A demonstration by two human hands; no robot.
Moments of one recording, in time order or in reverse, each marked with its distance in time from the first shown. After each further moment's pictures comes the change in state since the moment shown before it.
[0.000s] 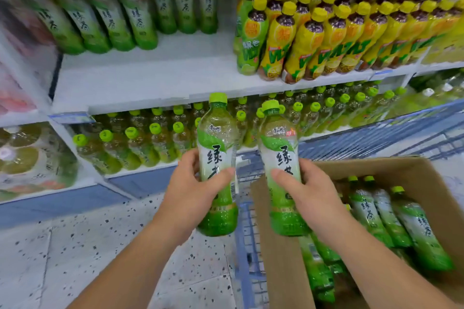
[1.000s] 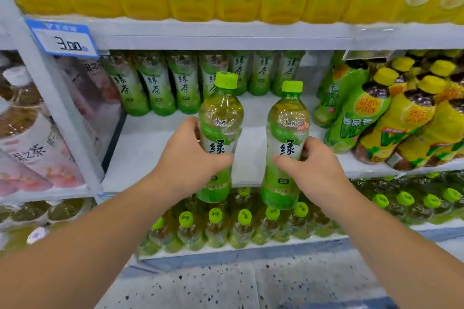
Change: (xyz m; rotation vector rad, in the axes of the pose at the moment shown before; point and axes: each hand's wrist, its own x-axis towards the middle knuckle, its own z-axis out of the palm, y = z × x) left_hand 0.229 0.098 -0.156 0.412 0.215 0.329; right_hand 0.232 -0.138 0.161 -0.105 0.012 -0.259
